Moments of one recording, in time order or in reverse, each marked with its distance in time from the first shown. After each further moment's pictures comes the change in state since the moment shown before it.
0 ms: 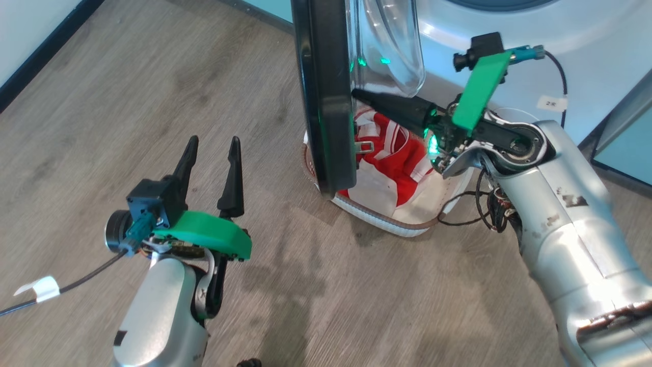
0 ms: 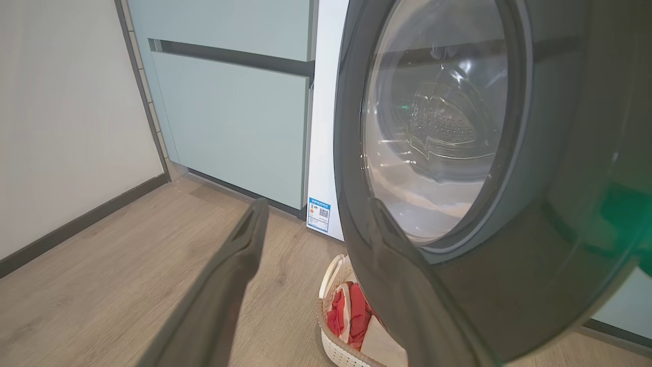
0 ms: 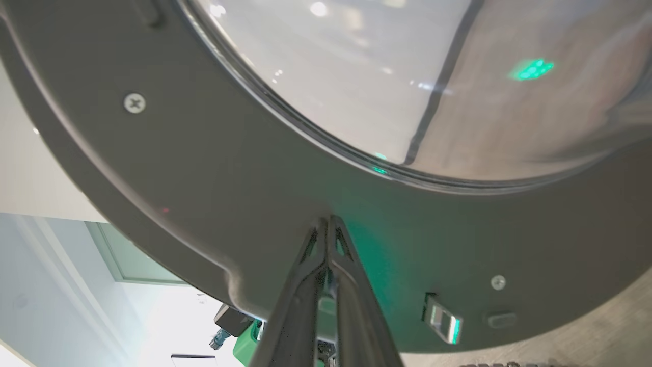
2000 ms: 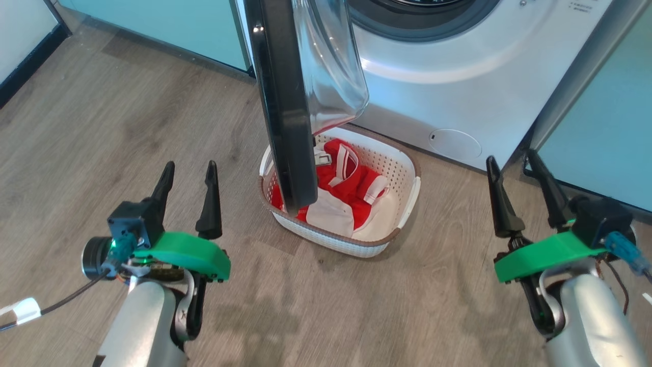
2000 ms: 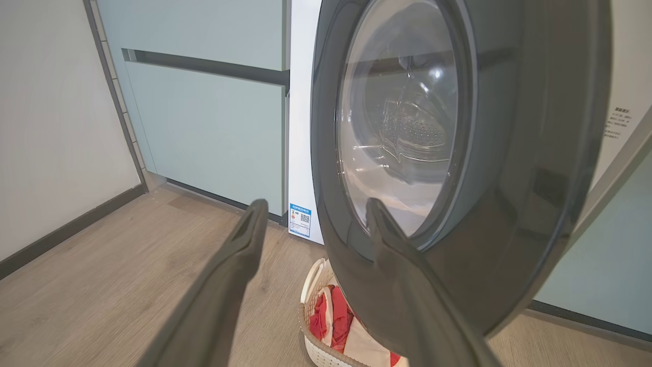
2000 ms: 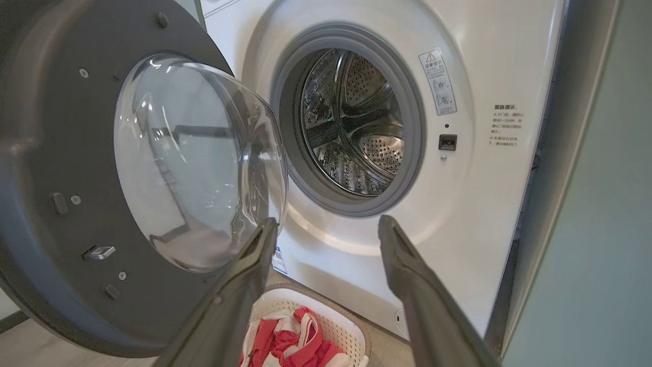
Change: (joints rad) left arm 0.084 0.072 0.001 -0.058 -0.021 0.059 0.037; right arm 0.674 -0.011 -0.339 -0.511 -1.413 0.001 -0.999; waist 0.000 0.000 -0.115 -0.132
